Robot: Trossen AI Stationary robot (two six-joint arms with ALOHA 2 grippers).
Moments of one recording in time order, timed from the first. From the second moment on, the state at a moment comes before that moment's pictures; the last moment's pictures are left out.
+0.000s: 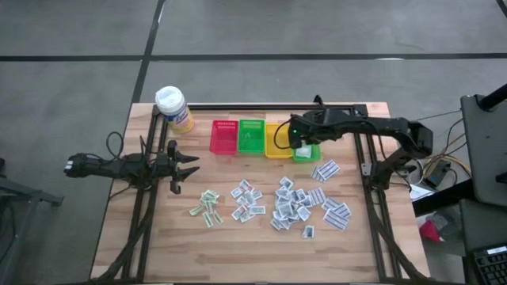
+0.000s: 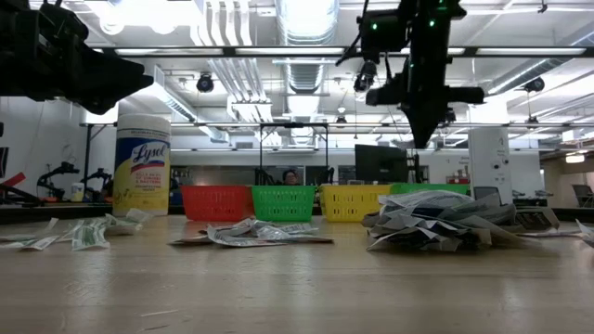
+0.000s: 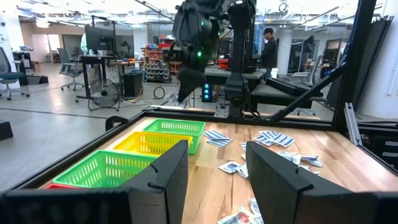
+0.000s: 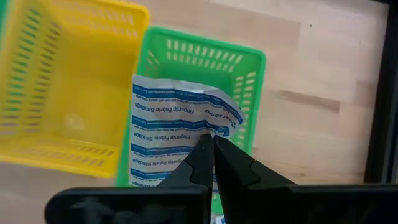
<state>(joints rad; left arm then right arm) -0.15 0.01 0.01 0.07 -0.32 -0.01 -0.30 1.57 1.24 -1.12 0.37 1.07</state>
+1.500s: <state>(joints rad) -0.15 0.01 0.01 0.07 -0.32 -0.03 -0.38 1.74 1.10 -0.91 0.28 1.12</state>
